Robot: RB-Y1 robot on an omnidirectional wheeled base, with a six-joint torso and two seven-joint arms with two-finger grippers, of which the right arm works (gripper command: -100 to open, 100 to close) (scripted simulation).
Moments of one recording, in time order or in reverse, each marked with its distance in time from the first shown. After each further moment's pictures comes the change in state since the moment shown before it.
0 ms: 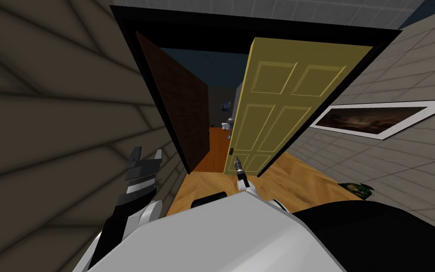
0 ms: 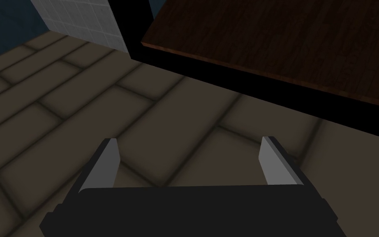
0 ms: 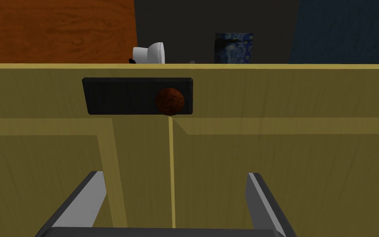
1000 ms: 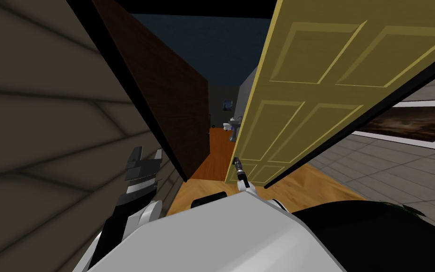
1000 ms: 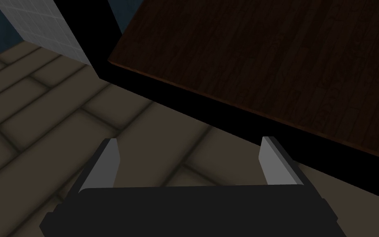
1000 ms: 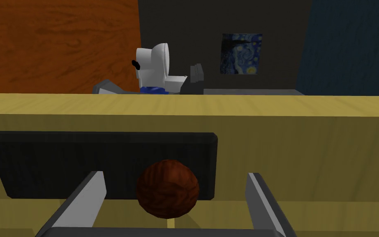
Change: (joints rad) arm -0.011 0.005 -0.017 0.038 -0.010 -0.008 0.013
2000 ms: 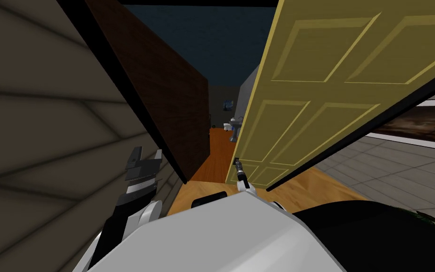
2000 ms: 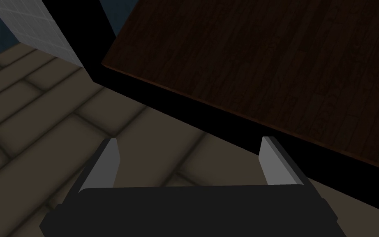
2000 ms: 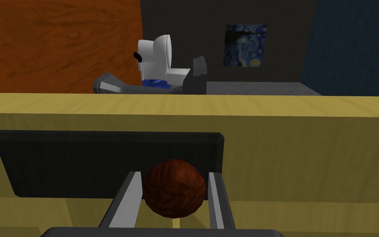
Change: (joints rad) arm 0.016 0.024 -0.037 -0.025 -0.009 0.021 0.035
